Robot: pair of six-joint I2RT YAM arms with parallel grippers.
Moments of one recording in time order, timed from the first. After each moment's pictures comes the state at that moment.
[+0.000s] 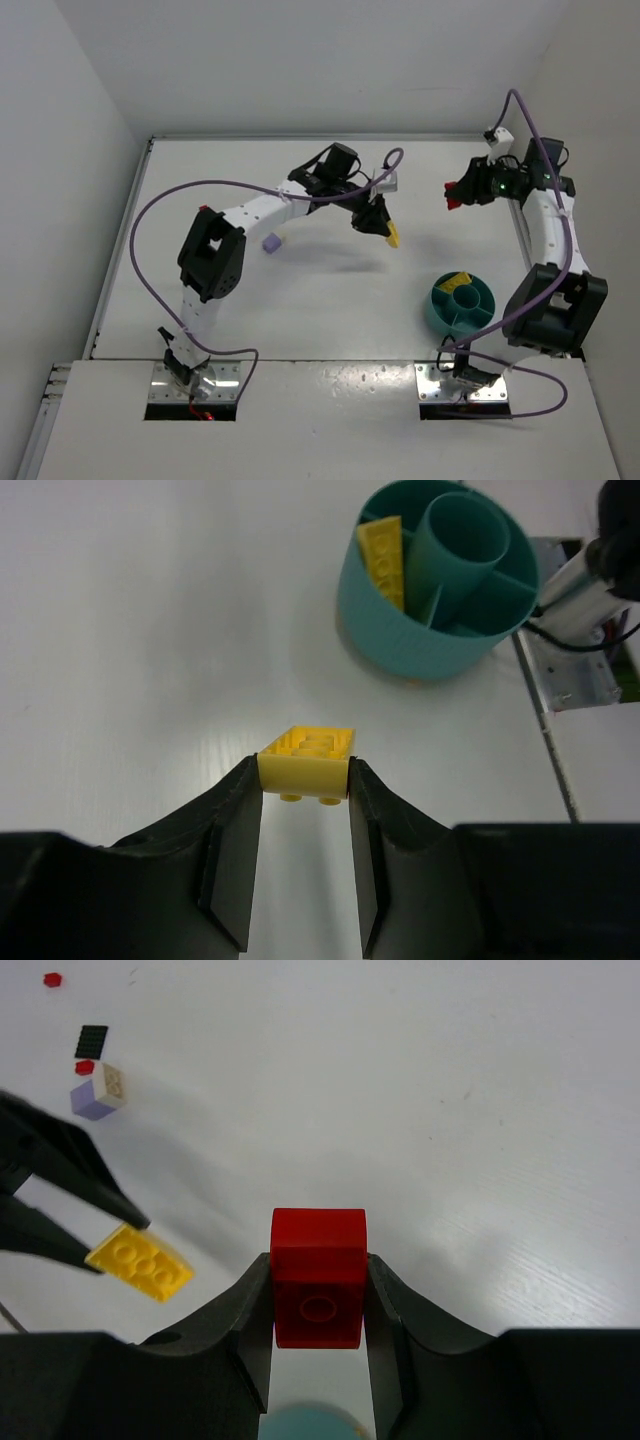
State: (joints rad) left arm -0.68 2.10 1.77 -0.33 0.95 0.41; right arm -0.31 1.54 1.29 -0.62 -0.85 -0.33
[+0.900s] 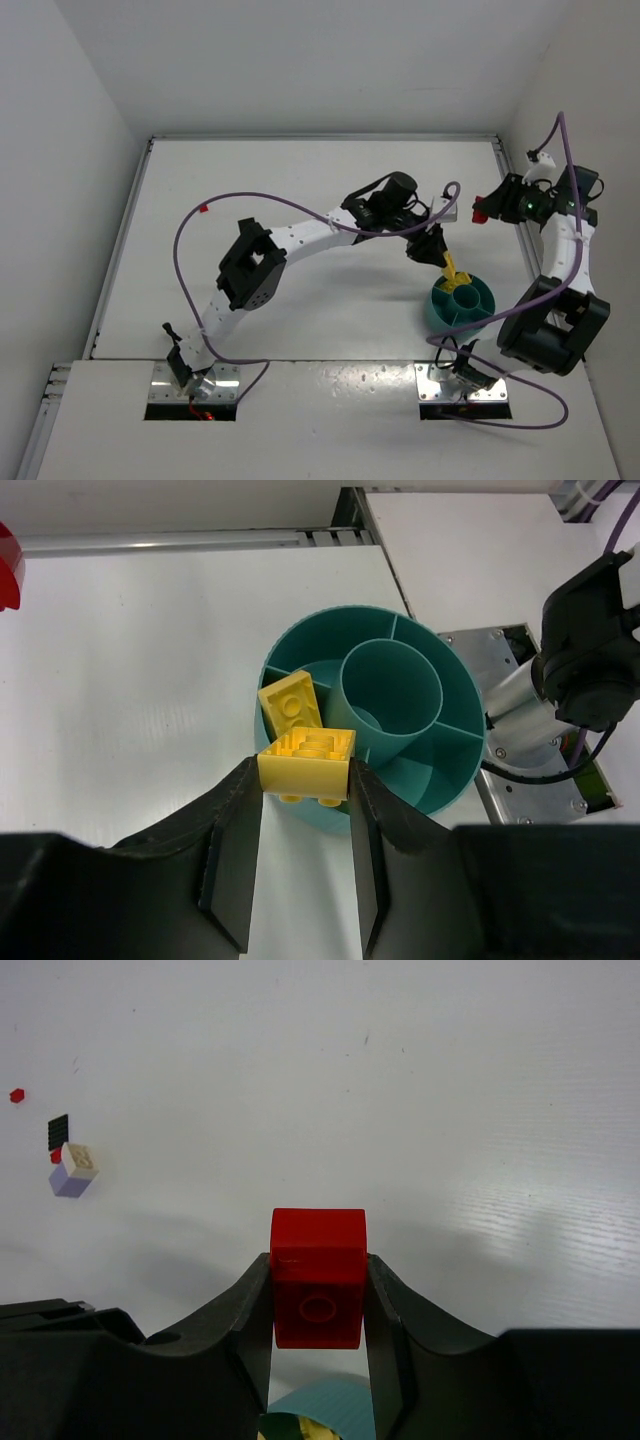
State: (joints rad) left arm -0.94 2.28 1.96 -0.09 0.89 0.15; right arm -0.53 1.43 1.11 -0.51 -0.80 -0.12
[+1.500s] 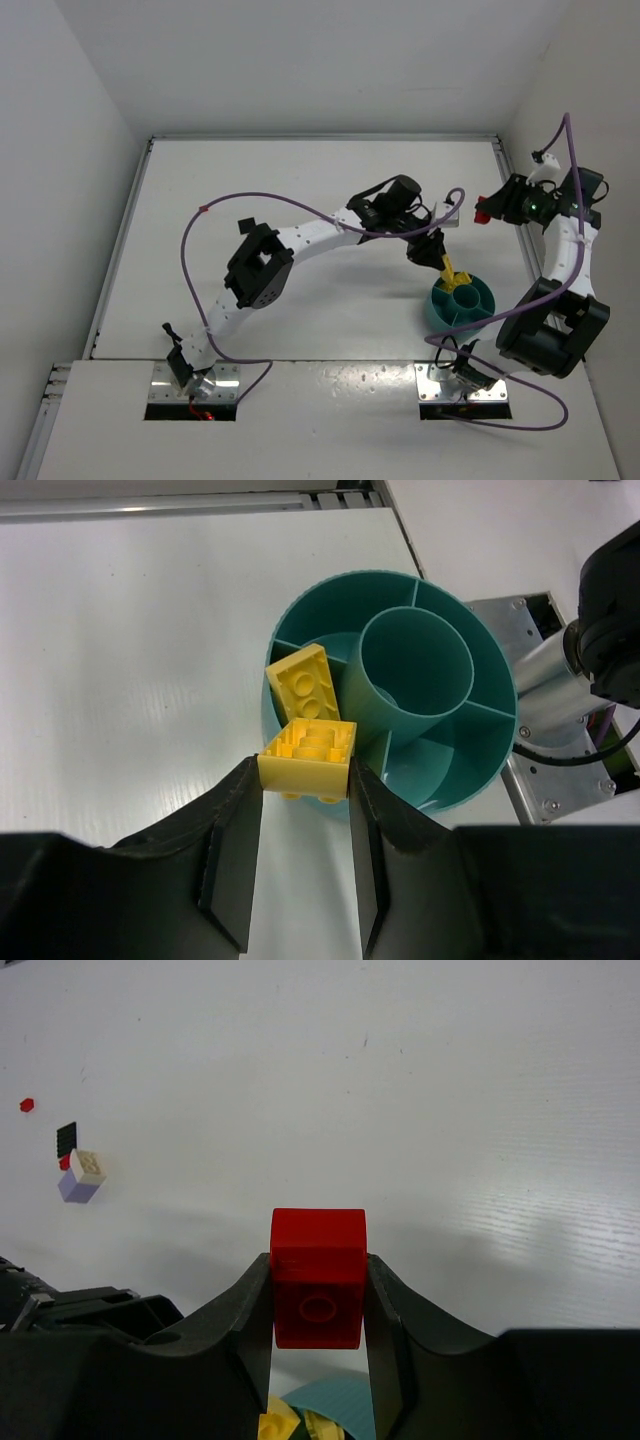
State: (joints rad) left arm -0.94 2.35 2.04 -0.18 0.88 0.21; right arm -0.56 1.41 1.10 -0.52 -0.81 -0.11
